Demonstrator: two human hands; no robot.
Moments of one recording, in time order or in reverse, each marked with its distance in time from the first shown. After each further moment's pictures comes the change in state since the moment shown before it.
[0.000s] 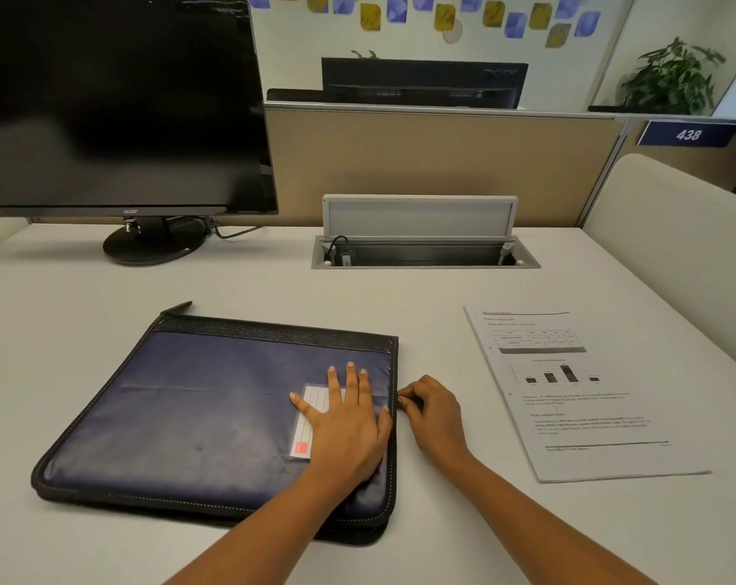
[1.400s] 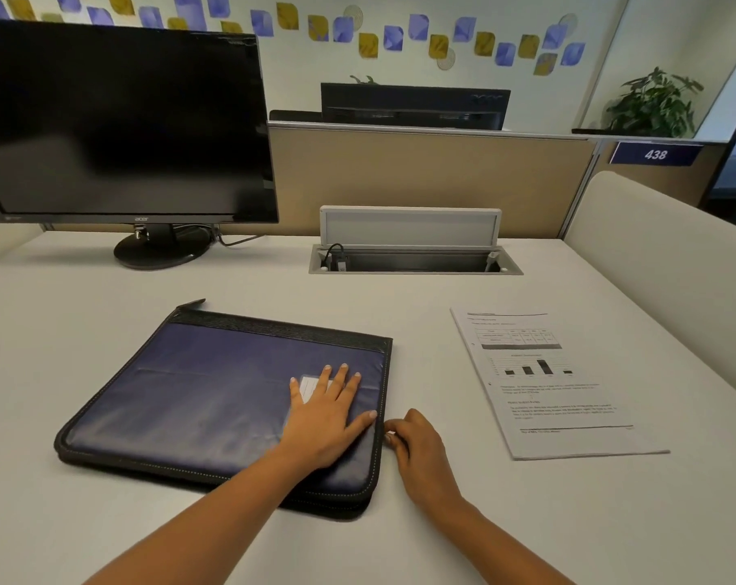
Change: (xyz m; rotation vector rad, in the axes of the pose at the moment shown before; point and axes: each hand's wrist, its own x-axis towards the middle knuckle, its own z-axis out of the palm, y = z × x) left_hand -0.014 -0.032 -0.009 -0.006 -0.052 0.189; right_hand -0.071 -0.011 -0.010 0.030 -0.081 -0.136
